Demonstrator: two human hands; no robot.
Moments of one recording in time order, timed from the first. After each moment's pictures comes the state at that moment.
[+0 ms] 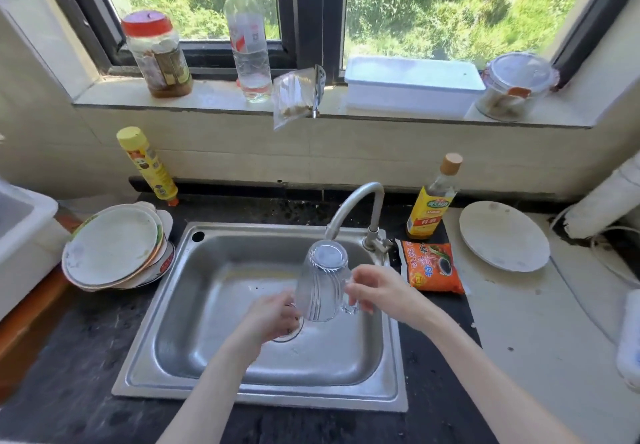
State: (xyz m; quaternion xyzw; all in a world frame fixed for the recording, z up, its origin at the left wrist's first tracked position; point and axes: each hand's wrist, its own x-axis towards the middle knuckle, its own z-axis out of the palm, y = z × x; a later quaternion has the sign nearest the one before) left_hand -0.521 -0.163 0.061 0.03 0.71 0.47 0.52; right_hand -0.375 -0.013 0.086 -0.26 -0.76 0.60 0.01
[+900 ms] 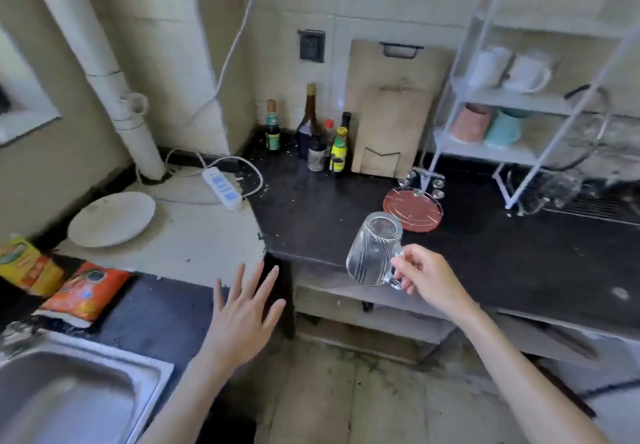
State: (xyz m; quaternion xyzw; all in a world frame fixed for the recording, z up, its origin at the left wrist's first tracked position) left_hand -0.217 -0.196 0.065 0.93 0.35 0.05 0.12; right_hand 0.025 -0.364 0.127 -0.79 -0.35 0.24 0.44
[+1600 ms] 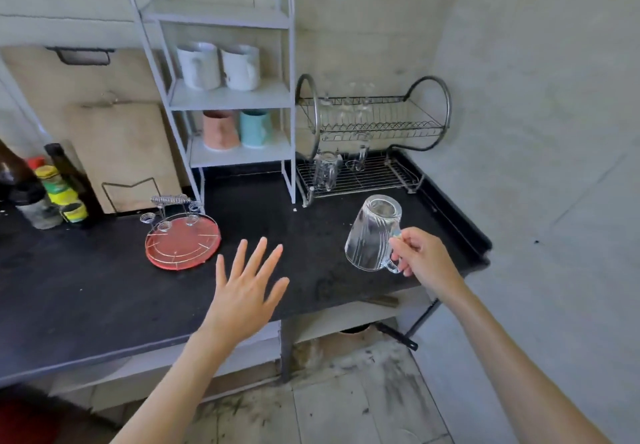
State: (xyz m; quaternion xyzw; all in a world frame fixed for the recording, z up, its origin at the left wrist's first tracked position) left_hand 0.190 -0.433 0.083 0.99 0.08 0.07 0.12; right_hand 0.318 -0.684 0.148 -0.87 -0.14 0.06 0.46
